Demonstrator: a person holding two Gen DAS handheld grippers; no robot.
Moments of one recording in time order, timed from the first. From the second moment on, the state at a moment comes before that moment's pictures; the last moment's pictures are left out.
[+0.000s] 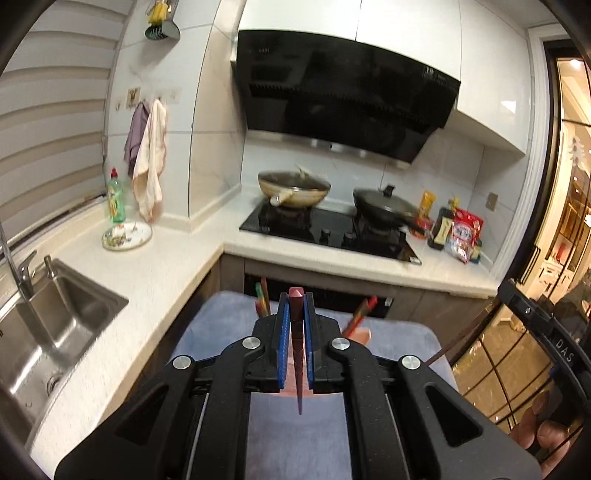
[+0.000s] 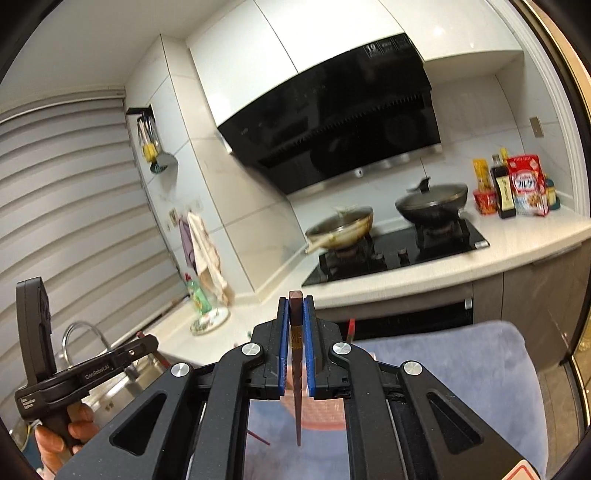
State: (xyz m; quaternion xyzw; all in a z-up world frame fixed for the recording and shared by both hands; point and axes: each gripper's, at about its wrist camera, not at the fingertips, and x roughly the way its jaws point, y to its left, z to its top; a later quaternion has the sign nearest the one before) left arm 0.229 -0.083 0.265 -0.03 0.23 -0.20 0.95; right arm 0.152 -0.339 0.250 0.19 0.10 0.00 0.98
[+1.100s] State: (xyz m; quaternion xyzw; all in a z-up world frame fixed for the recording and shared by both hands) left arm 0.340 -0.132 0.194 -0.01 0.26 -0.19 0.95; right arm 0.292 -0.334 0.152 0.18 0.20 0.00 0.96
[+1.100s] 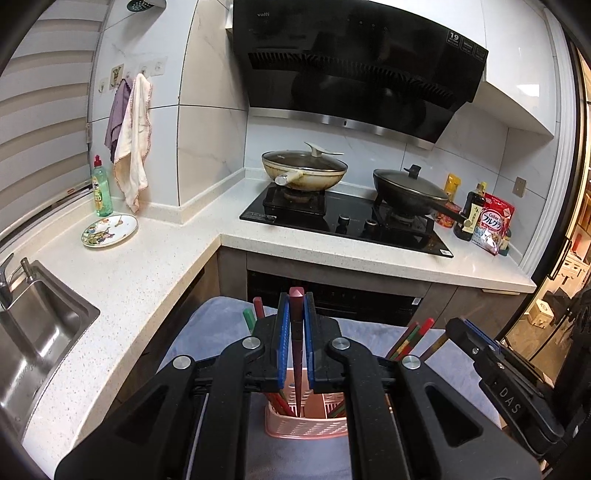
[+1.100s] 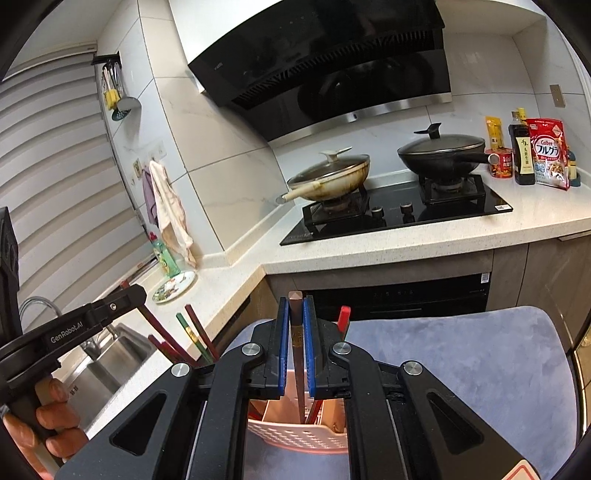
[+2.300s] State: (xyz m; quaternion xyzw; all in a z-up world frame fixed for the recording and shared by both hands) left arm 0.217 -0.104 0.199 0.03 0.25 -0.13 0.96; right arm 0.157 -0.309 0.165 0.15 0.25 -0.02 0.96
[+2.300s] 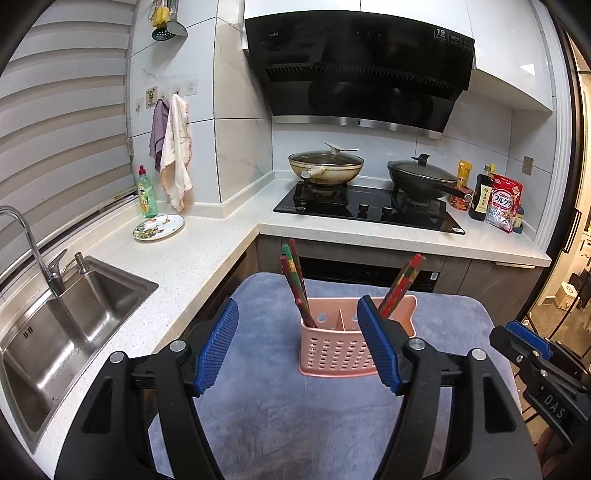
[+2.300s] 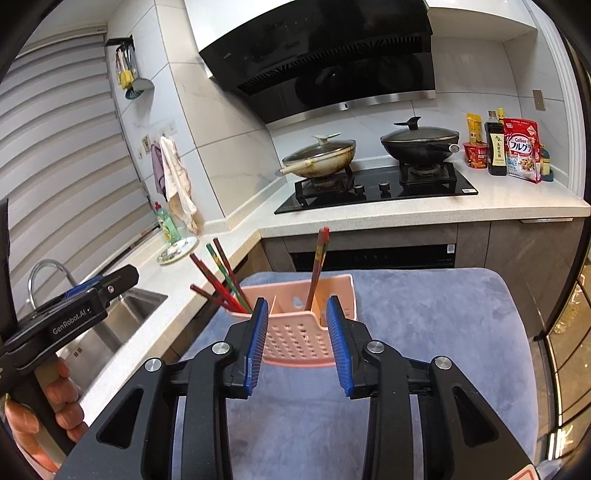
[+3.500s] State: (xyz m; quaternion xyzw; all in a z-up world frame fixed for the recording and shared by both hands) left arm 0.151 -0.086 0.143 0.07 0.29 -0.10 0.95; right arm 0.087 -0.259 0.124 0.05 0.31 -0.07 0.95
